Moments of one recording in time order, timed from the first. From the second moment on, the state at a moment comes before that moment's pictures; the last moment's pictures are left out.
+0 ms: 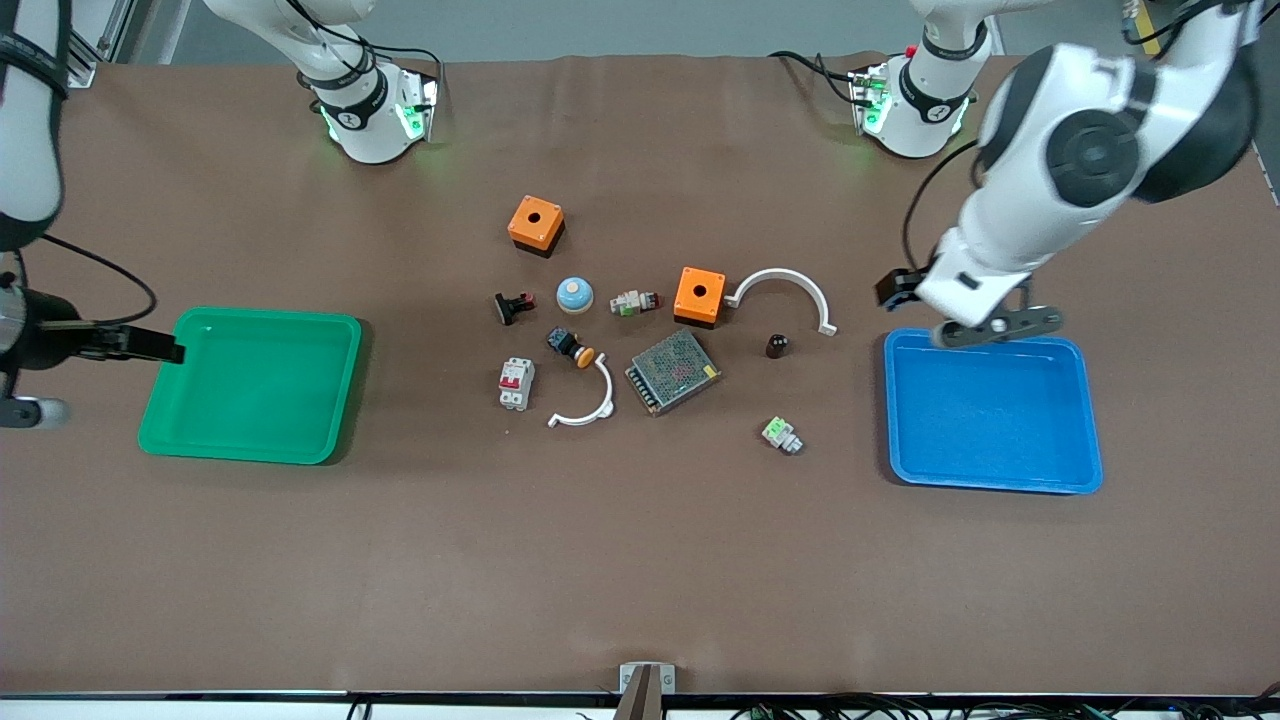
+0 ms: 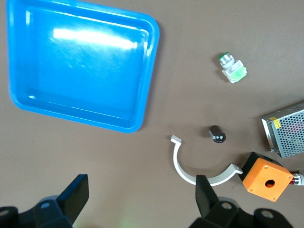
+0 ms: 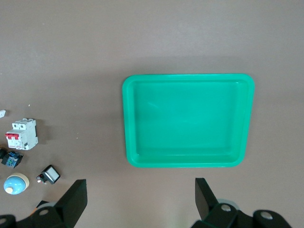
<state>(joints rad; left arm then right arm) 0.17 0.07 -0.49 -1.81 0.04 1.74 -0.46 -0.03 0.31 -0.08 -1.35 0.04 1.49 -0.03</state>
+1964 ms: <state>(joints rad) 0.01 -0.06 -0.06 -1.62 0.00 1.66 -0.11 0.00 -0.01 -0.06 -1.67 0.04 1.59 -0.03</state>
